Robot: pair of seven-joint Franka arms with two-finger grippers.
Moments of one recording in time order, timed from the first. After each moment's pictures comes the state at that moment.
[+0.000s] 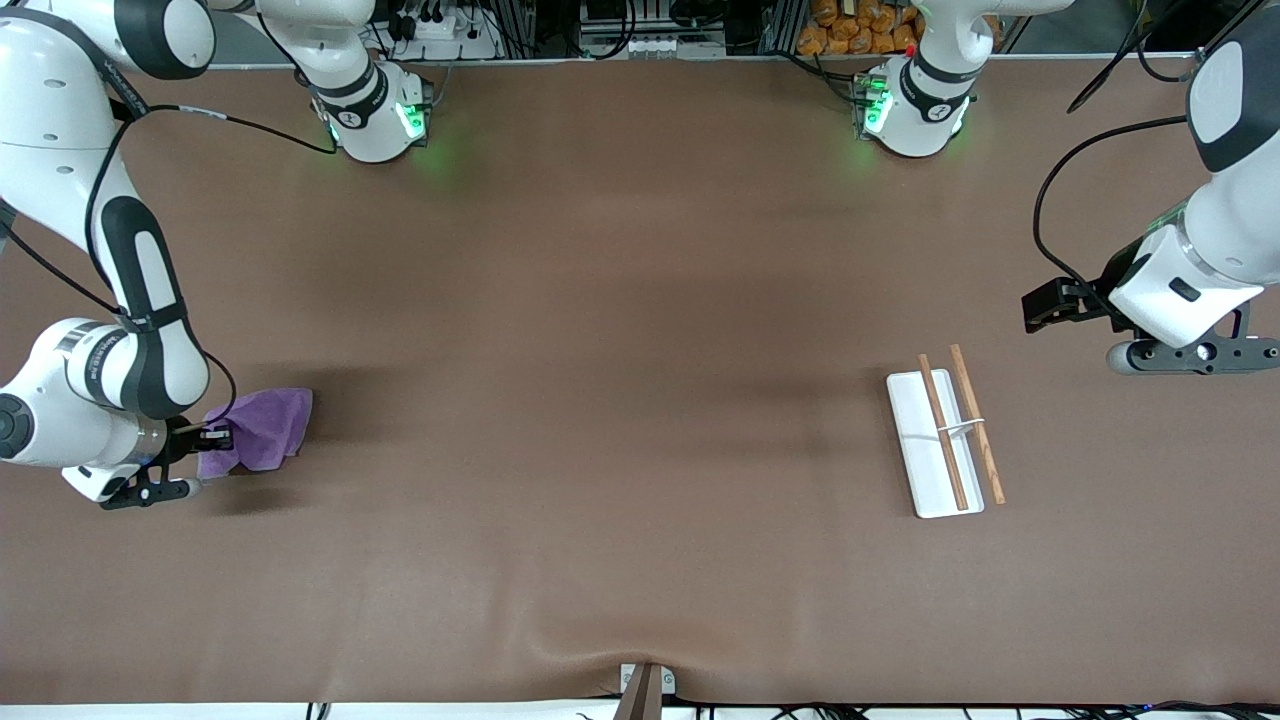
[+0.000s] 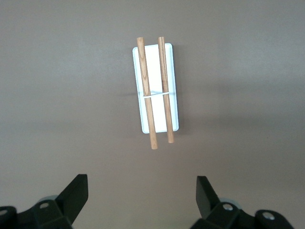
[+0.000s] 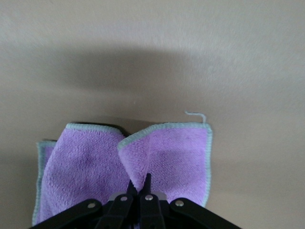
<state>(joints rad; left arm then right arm) -0.05 0.15 -0.08 -1.52 0.04 1.61 -0.12 -0.18 0.71 -0.07 -1.58 0.02 2.16 -0.40</state>
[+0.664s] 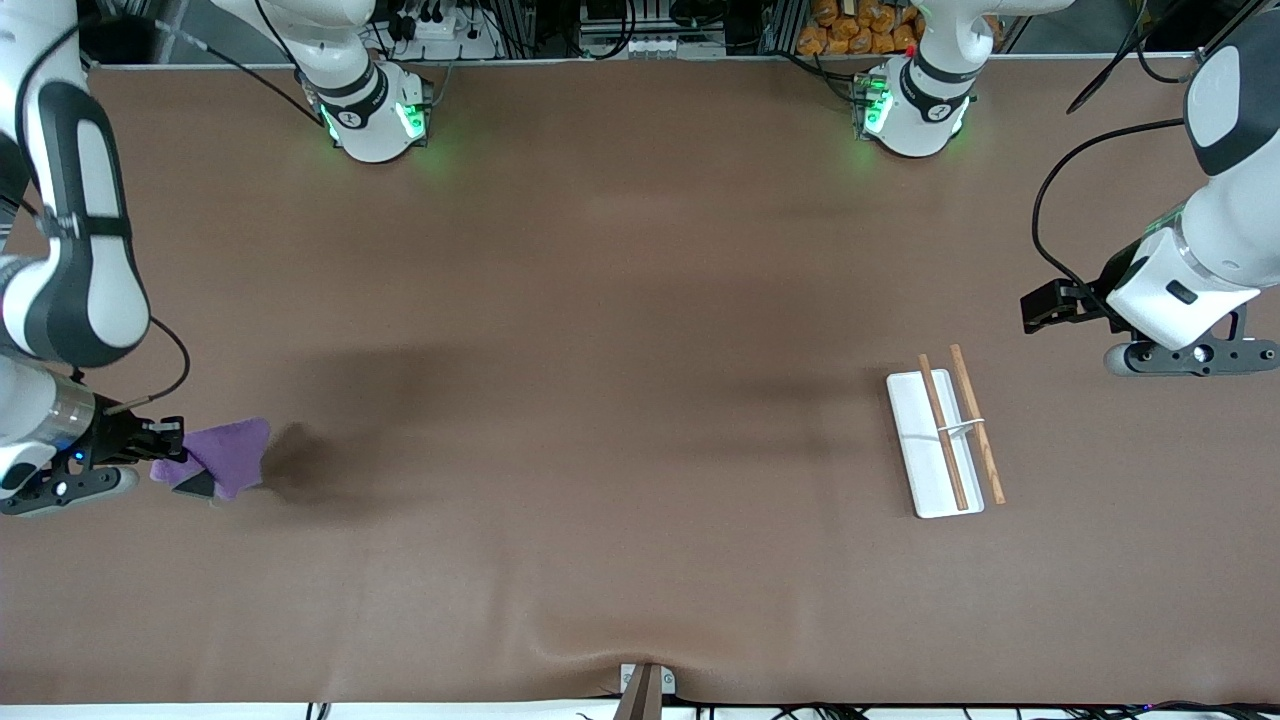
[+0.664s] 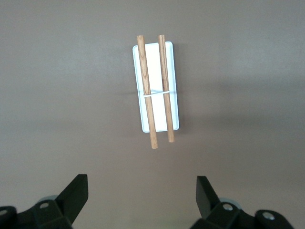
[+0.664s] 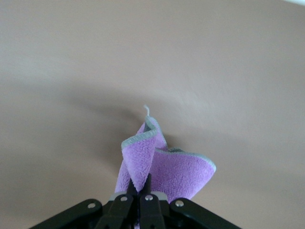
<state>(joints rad) -0.05 0.16 -0.08 -1.53 0.04 1.61 -0.12 -0.17 0.44 0.05 -1.55 0.02 2.05 -0.44</state>
